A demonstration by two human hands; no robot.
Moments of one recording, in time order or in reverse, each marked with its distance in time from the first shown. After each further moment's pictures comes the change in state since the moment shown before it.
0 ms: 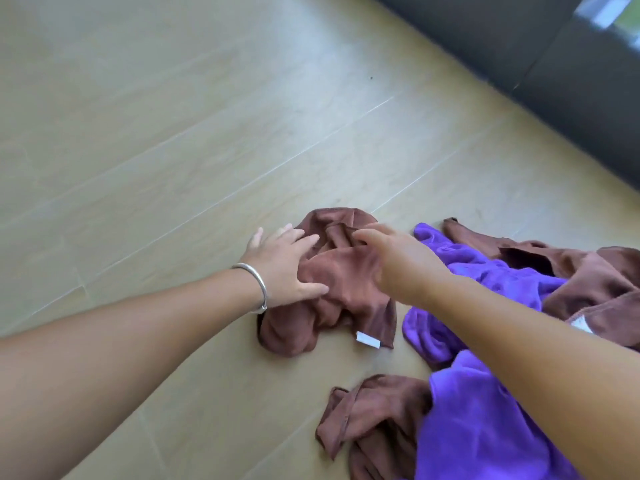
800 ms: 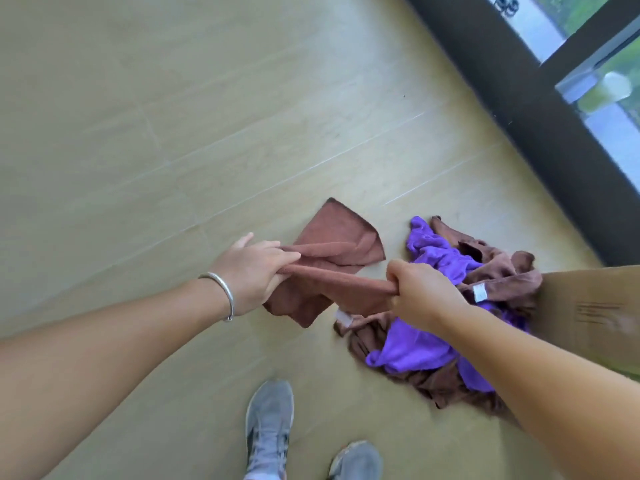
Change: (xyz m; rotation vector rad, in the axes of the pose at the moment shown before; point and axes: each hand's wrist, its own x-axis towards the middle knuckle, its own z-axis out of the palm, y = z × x) left_hand -0.252 -0.017 -0.165 -0.106 -0.091 0.005; right_hand -0.165 -0.144 -0.145 -0.117 -0.255 0.100
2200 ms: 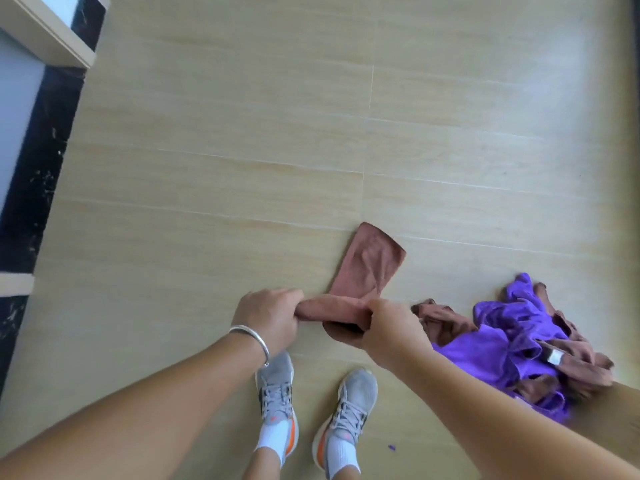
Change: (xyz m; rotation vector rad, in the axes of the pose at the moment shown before) left_hand -0.343 0.015 0.086 -0.422 0.189 -0.764; right_hand -0.186 -0.283 0.046 -0.054 -0.323 -0.268
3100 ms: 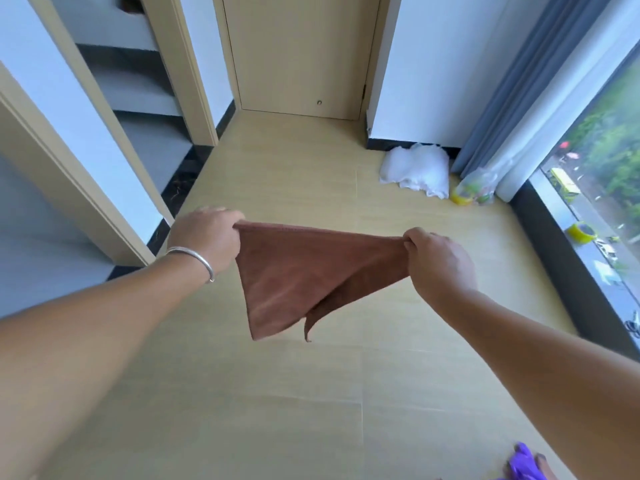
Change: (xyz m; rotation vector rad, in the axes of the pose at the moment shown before) left_hand 0.043 -0.099 -0.447 0.167 0.791 -0.041; right_hand -0.018 -0.199 -0.331 -0.296 0.957 -0.262
